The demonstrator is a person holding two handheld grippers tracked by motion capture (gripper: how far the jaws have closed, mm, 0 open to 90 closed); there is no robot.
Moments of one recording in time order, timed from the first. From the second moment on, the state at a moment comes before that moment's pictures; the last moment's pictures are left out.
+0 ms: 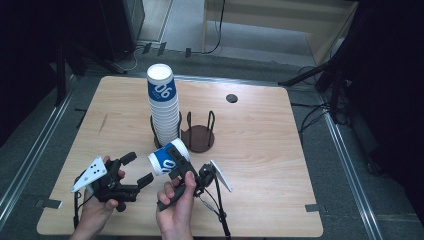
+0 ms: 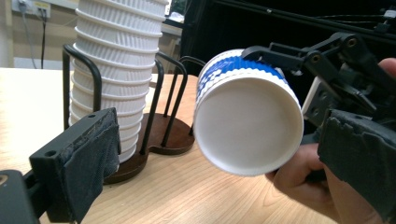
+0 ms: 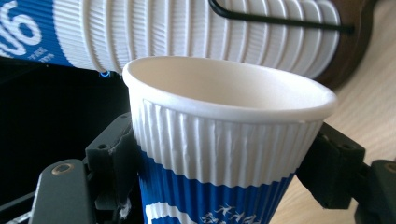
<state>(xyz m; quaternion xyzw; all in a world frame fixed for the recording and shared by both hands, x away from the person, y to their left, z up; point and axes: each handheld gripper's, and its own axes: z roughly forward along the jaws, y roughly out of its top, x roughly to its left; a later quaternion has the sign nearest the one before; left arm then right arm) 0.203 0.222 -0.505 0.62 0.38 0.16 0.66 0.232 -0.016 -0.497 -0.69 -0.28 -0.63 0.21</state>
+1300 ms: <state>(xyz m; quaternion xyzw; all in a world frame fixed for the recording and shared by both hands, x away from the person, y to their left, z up) 0.211 0.270 -0.515 0.63 0.44 0.19 0.62 0.238 -0.061 -0.471 -0.62 -0.49 -0.58 -0.20</state>
